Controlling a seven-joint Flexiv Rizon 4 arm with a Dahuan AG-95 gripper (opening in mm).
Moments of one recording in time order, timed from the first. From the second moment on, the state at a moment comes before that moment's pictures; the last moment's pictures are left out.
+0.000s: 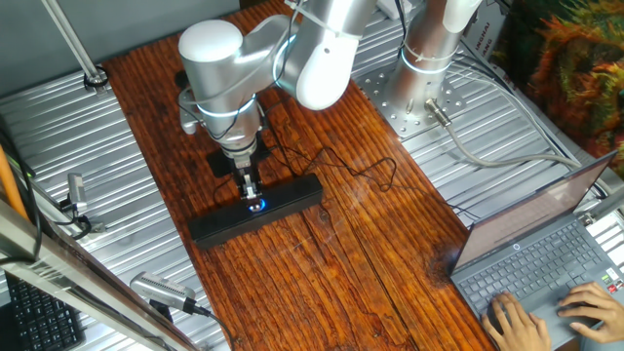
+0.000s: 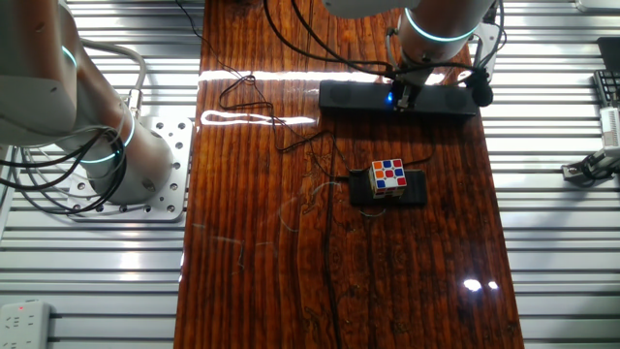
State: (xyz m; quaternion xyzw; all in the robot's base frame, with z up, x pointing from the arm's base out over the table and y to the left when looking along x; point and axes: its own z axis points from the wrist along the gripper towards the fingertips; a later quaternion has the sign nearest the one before) arm 0.535 0.126 0.068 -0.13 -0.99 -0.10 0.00
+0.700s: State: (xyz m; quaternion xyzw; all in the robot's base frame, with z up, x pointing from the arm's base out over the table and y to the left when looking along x) arm 0.535 0.127 0.067 -0.12 -0.99 -0.10 0.00
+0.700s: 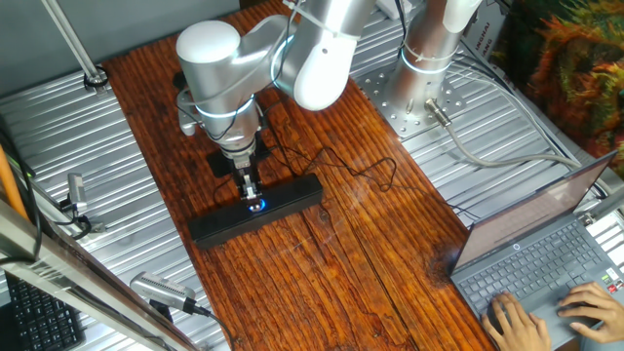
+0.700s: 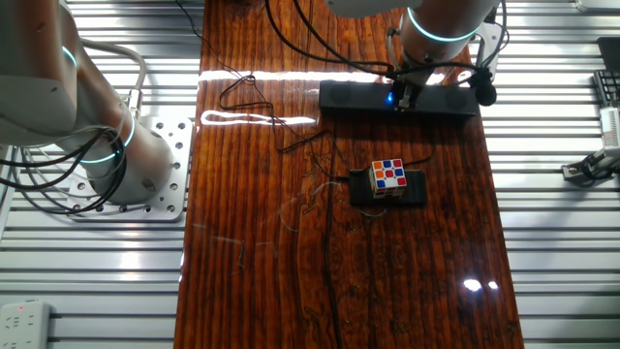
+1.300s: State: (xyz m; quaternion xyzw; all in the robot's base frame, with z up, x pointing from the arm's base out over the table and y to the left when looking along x) arm 0.535 0.126 0.067 -0.10 -0.99 -0.10 0.00
